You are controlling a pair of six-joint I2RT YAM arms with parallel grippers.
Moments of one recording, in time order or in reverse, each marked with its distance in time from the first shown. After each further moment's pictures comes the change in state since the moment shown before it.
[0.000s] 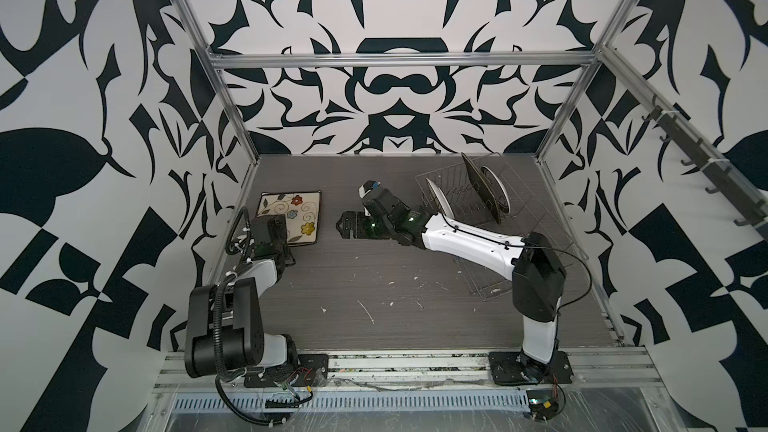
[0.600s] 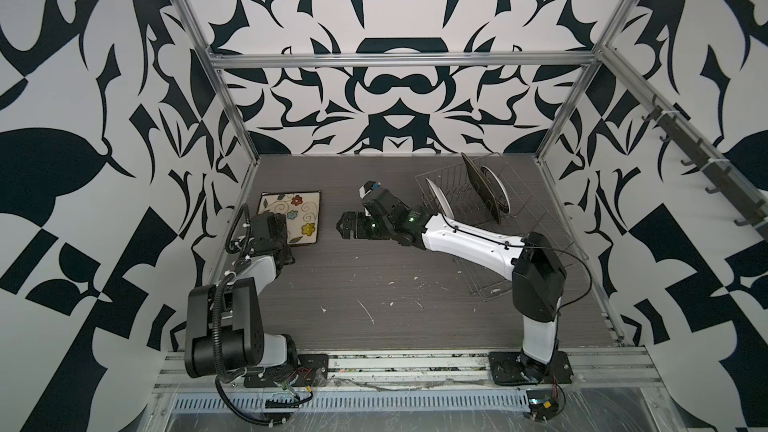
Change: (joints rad) left arm 0.000 0.000 0.061 -0.140 0.004 -0.001; right arm 0.000 -0.001 -0.013 0.002 0.004 0.000
